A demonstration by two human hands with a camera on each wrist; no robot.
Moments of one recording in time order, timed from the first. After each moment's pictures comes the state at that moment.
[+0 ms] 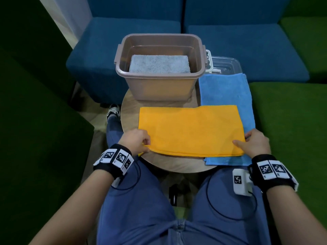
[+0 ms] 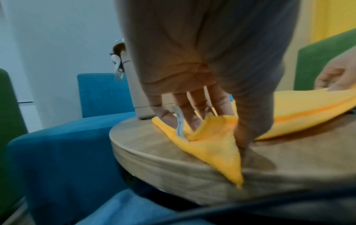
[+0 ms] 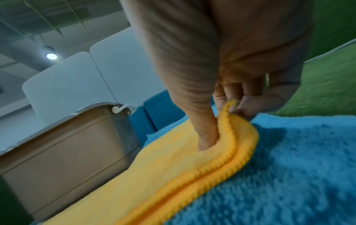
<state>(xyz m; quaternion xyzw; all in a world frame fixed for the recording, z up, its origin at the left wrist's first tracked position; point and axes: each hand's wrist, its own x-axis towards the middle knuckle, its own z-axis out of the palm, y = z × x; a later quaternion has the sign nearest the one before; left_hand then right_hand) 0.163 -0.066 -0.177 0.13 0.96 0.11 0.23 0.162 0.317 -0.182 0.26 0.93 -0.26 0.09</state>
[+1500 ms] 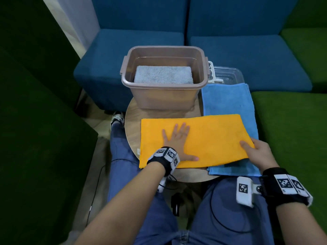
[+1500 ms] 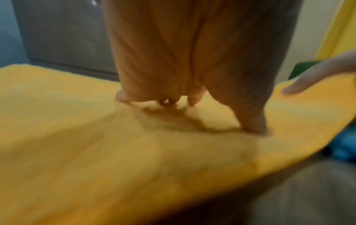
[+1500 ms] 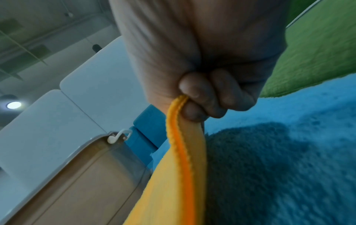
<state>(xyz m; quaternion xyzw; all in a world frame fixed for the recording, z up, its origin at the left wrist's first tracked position) 0.136 0.050 -0.209 0.12 0.95 0.08 0.29 0.167 0.308 -0.163 0.22 0.83 -0.50 0.09</state>
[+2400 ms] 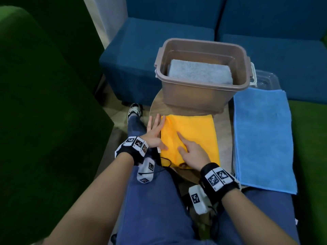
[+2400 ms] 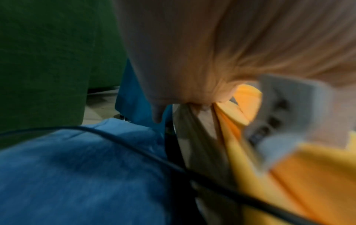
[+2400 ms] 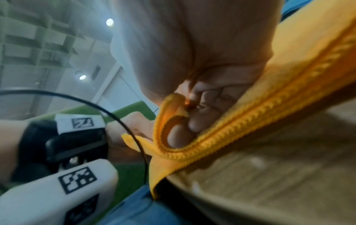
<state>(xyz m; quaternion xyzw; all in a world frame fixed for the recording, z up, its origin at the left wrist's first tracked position) 0.133 -0.118 -0.209 -0.01 0.88 0.37 0.31 0.159 0.080 -0.206 -0.11 0.90 -0.33 0.26</state>
